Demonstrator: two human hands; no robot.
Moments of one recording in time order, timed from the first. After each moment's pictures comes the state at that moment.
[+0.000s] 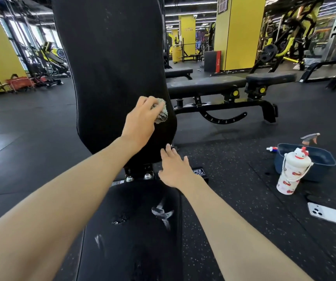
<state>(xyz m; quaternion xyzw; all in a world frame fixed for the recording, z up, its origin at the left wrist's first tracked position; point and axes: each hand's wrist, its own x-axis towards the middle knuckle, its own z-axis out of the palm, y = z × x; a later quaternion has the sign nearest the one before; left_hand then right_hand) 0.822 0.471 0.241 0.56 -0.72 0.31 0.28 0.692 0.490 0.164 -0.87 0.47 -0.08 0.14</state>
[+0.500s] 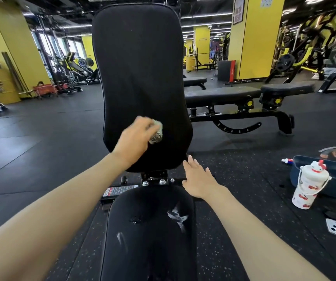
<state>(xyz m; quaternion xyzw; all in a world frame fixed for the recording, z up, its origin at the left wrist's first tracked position) 0.876 0.521 0.238 0.53 -0.74 0.33 0.25 0.667 0.505 0.172 -0.87 0.48 -0.04 0.14</state>
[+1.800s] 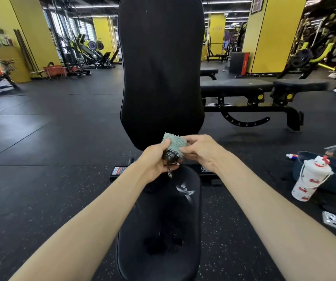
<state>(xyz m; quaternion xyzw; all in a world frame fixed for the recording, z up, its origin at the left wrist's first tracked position) 0.806 0.599 0.198 0.54 -0.30 -0.54 0.57 0.673 0.535 0.213 -0.59 0.35 -0.32 0.66</state>
